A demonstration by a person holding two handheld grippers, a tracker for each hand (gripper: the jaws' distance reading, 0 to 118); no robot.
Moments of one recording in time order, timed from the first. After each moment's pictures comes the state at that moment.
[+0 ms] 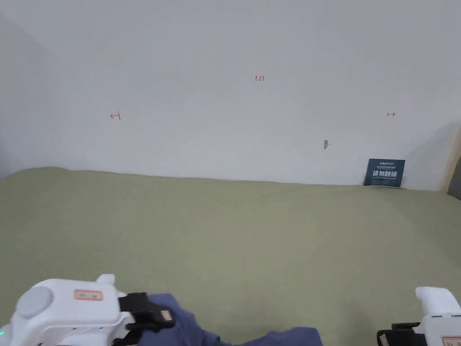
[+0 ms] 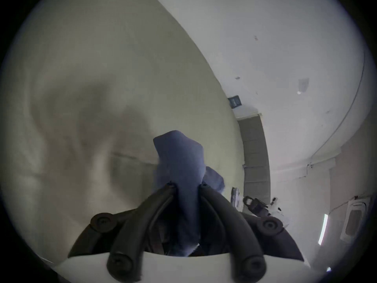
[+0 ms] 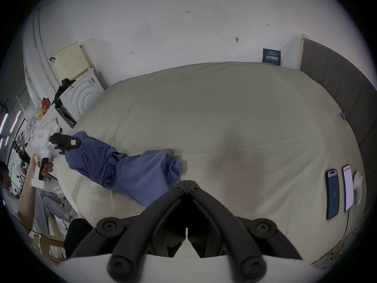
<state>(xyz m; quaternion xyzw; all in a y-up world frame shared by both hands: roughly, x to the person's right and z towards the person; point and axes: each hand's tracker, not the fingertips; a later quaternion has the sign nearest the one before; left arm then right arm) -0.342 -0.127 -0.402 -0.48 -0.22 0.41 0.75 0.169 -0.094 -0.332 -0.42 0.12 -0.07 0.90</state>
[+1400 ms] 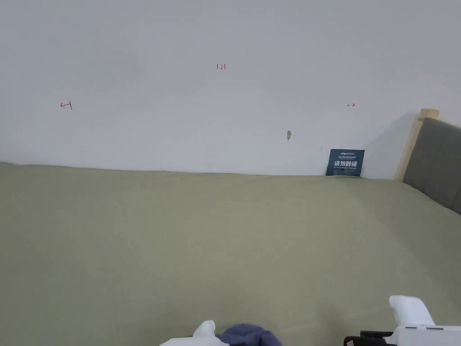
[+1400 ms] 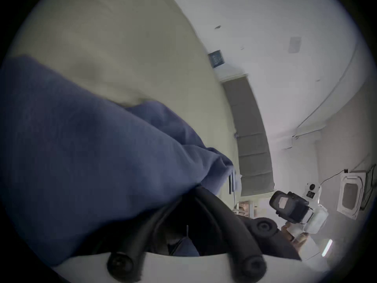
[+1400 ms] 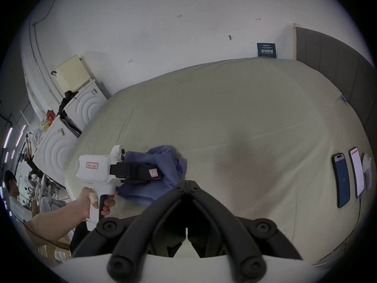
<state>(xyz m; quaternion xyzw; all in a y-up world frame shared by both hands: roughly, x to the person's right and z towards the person) -0.138 -0.283 -0.427 -0.47 -0.33 0.39 0.72 0.193 -0.116 -0.313 -0.41 0.13 -0.11 0.90</state>
